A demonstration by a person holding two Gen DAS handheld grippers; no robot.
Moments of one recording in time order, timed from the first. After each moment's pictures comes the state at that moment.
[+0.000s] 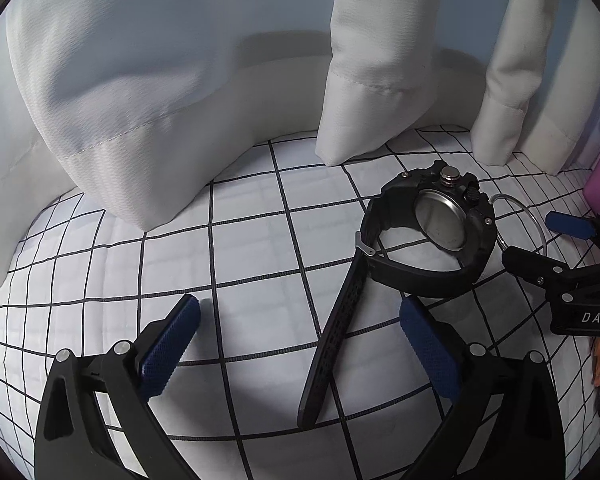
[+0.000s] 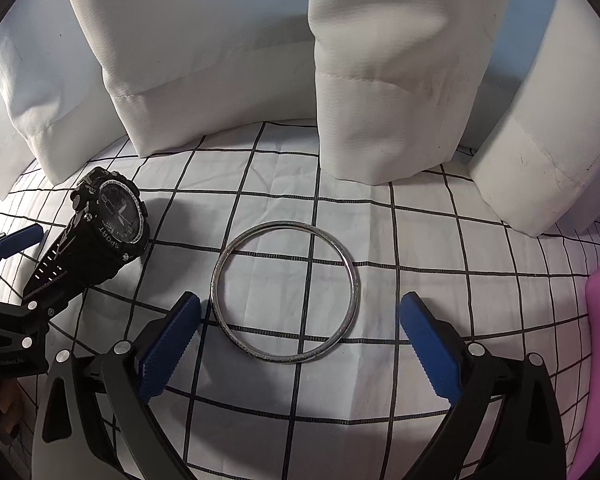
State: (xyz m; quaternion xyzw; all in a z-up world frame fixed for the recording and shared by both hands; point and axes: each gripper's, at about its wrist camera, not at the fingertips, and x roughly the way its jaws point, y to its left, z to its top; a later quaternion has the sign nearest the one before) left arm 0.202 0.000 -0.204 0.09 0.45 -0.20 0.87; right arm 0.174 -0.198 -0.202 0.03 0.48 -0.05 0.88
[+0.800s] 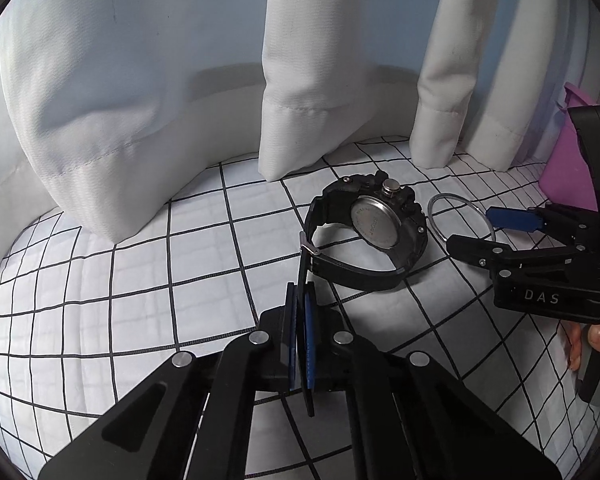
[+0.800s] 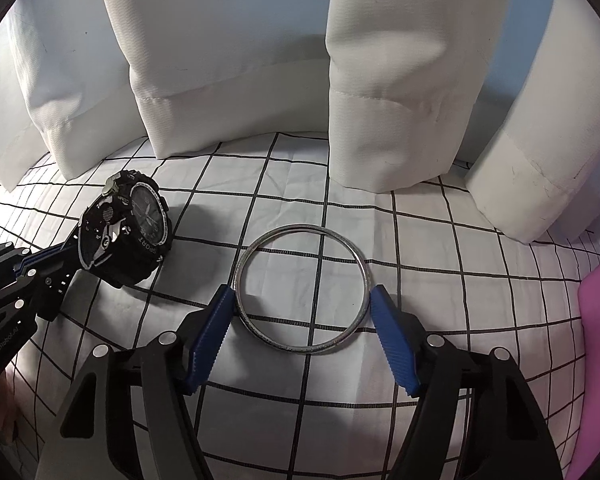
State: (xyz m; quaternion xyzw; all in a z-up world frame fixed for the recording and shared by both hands) left arm 0.167 -0.017 -0.196 0.09 0.40 -0.27 0.87; right arm 0.132 -0.176 -0.202 0.02 0.46 -0.04 0.89
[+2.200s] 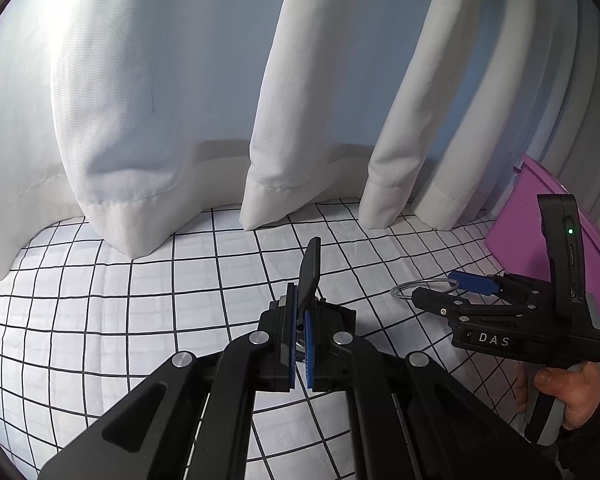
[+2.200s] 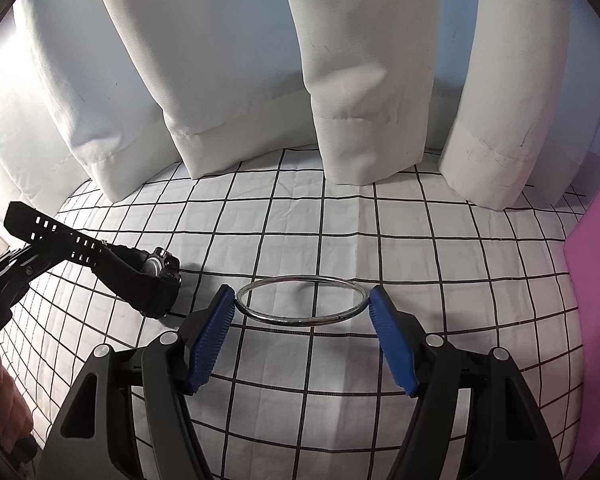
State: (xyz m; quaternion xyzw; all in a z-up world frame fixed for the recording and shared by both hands) left arm 0.127 0.004 -0.119 0.00 0.37 -0.29 0.89; right arm 0.092 -0.206 -0.152 0.09 0.45 -0.02 0.89
